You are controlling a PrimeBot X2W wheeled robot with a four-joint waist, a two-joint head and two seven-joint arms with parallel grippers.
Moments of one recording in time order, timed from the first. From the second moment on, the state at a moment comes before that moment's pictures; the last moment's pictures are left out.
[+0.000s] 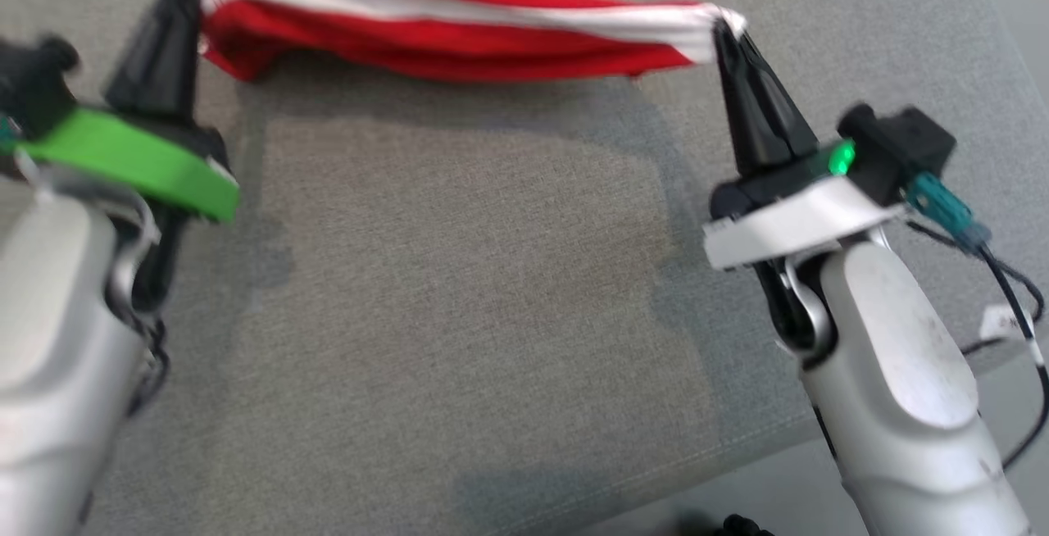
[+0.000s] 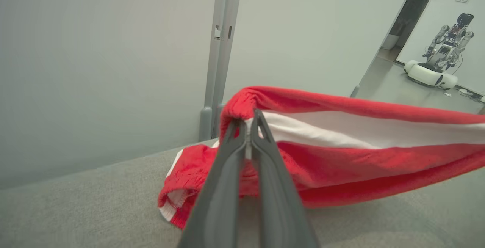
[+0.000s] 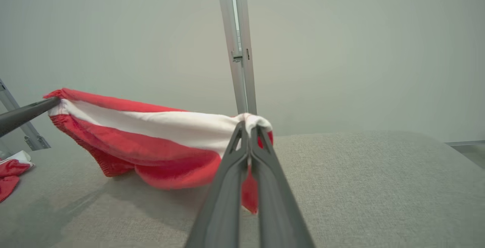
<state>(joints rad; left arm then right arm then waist) -0.82 0.48 -0.53 0.45 -0.77 -0.13 -0.26 -0.58 -0.05 0.21 0.24 0.26 0.13 -0.26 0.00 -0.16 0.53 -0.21</state>
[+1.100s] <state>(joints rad) 0.11 0.15 -0.23 0.07 -0.58 -0.09 -0.26 0.07 -0.05 0.06 -0.01 0.22 0.13 -0.24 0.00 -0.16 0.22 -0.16</state>
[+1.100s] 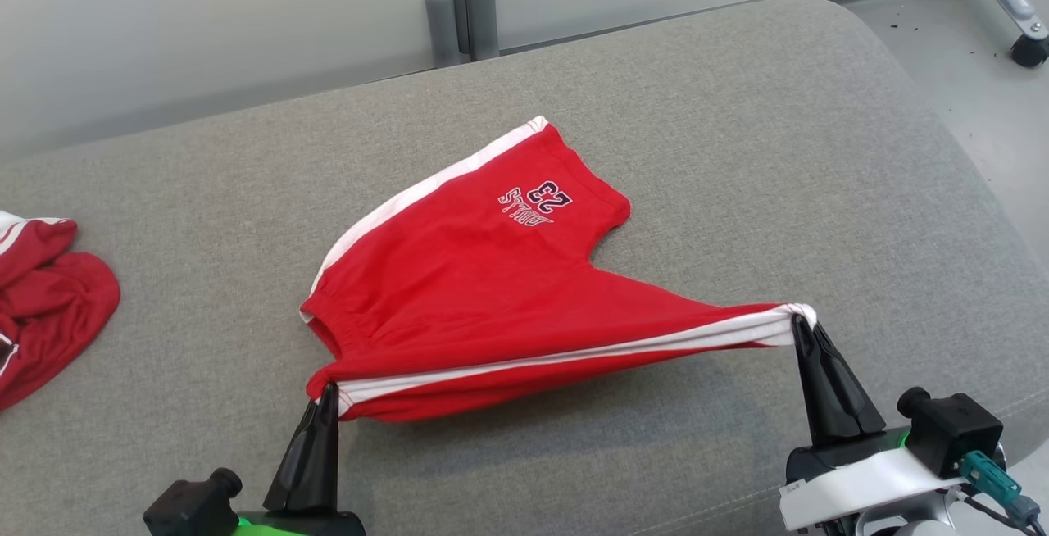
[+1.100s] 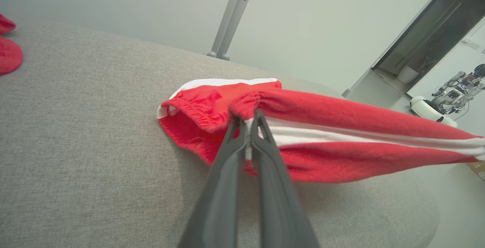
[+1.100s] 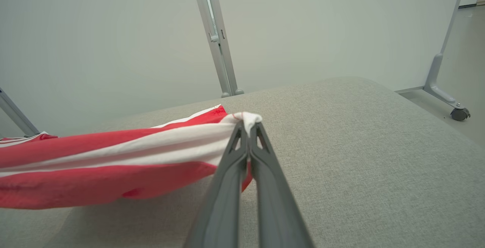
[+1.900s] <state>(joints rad) 0.10 0.10 -0.23 0.08 -0.56 -0.12 -0.26 0.04 -0.05 0.05 -0.01 0.21 0.13 -0.22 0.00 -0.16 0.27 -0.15</state>
